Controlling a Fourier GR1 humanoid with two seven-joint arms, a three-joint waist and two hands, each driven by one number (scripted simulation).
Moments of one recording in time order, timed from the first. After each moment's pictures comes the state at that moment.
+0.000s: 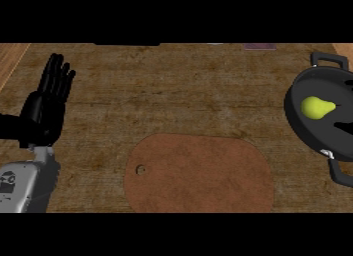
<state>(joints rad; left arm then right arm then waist) -0.29 0.20 0.06 -1.53 0.14 0.12 0.04 -0.57 -0.62 -0.33 -0.58 0.66 -0.06 -0.47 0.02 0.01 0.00</state>
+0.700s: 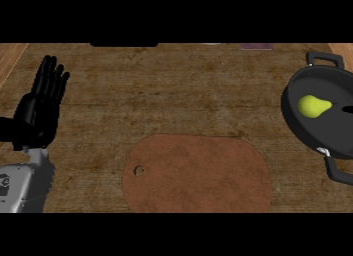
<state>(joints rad) -0.28 0.21 0.09 -1.54 0.14 0.11 0.04 -0.68 -0.65 -0.54 -0.43 0.40 0.11 -0.61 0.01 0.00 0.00</state>
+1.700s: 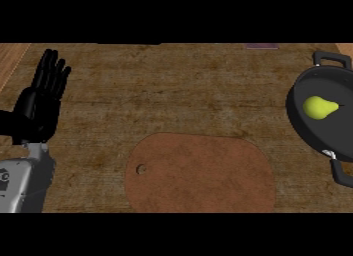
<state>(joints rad) -0.31 0.21 0.10 -1.54 0.14 0.10 0.07 -0.56 -0.95 -0.78 -0.19 0.16 0.36 -0.75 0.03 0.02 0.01</state>
